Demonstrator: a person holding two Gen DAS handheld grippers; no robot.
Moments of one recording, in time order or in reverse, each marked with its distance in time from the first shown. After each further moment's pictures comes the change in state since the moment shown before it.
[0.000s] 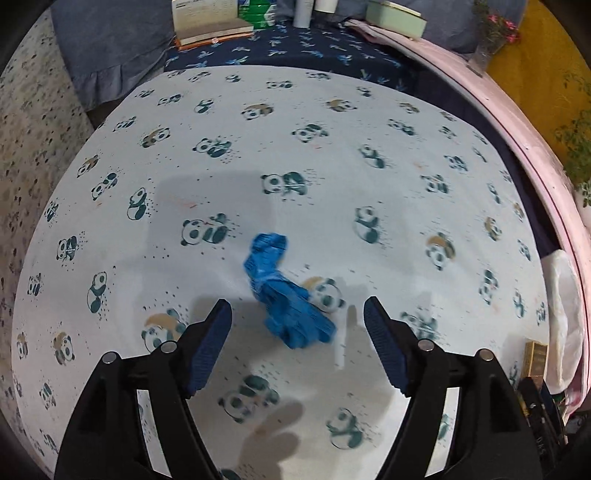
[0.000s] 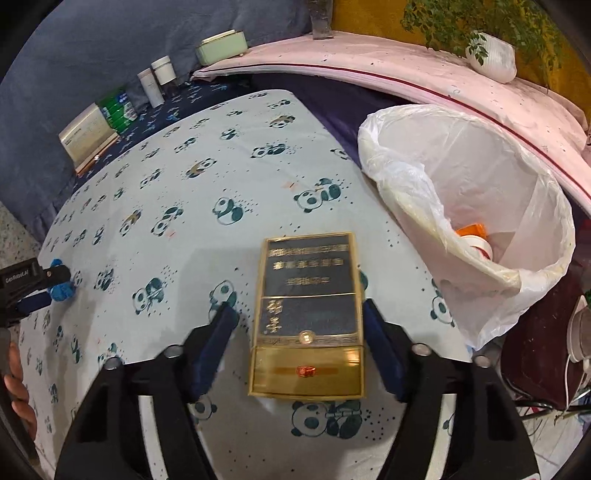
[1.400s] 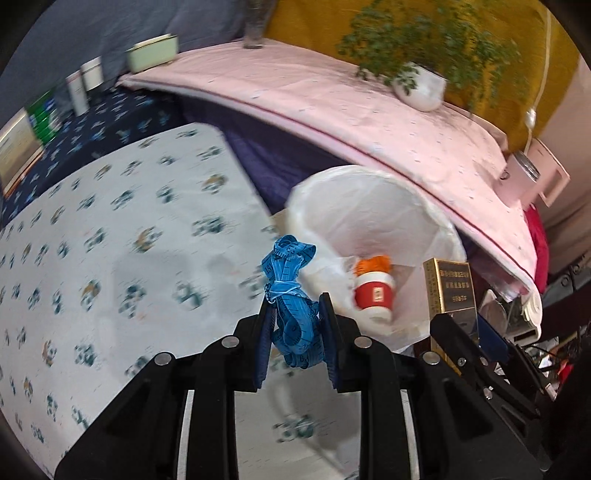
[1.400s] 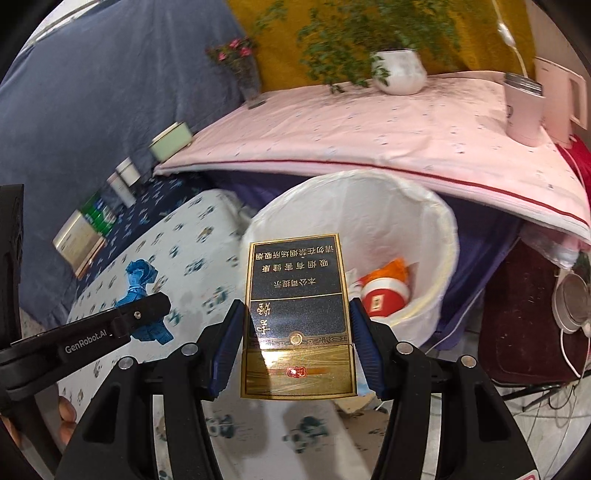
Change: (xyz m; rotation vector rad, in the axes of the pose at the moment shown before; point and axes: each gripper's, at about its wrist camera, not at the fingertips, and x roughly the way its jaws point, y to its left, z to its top) left arm -0.082 -0.298 -0.073 0.568 -0.059 -0.357; right arm -0.091 -0.127 0.019 0.274 -0.216 0.014
